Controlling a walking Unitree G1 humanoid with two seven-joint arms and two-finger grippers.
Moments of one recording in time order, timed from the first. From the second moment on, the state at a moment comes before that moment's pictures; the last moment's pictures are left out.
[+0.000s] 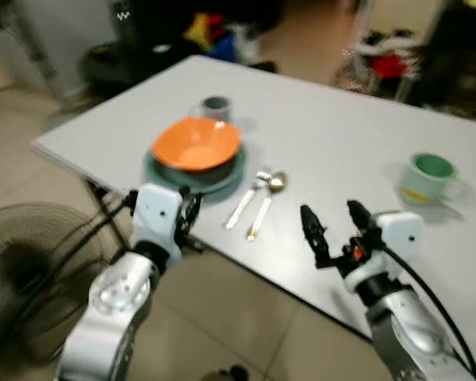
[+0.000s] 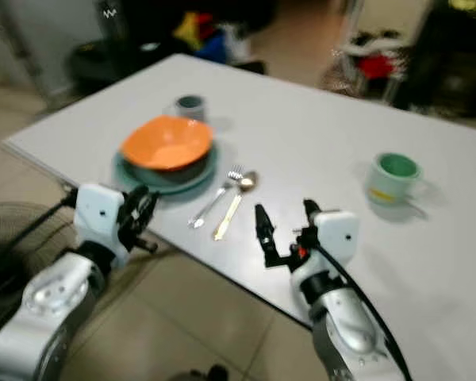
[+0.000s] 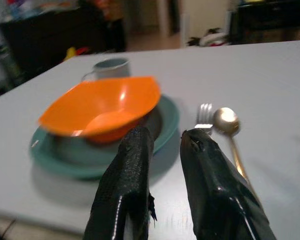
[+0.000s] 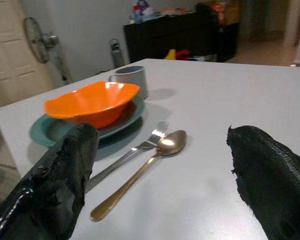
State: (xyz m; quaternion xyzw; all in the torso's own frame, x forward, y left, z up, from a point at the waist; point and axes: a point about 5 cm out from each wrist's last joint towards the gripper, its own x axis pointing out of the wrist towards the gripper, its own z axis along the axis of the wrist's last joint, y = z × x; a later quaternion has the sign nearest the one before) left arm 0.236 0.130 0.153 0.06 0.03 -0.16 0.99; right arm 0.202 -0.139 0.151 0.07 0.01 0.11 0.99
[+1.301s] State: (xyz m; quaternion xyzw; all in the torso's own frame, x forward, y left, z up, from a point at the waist) left arm 0.234 0.123 0.156 0.04 0.02 -0.17 0.98; right arm 0.206 -0.143 0.155 0.07 0.01 0.12 0.99
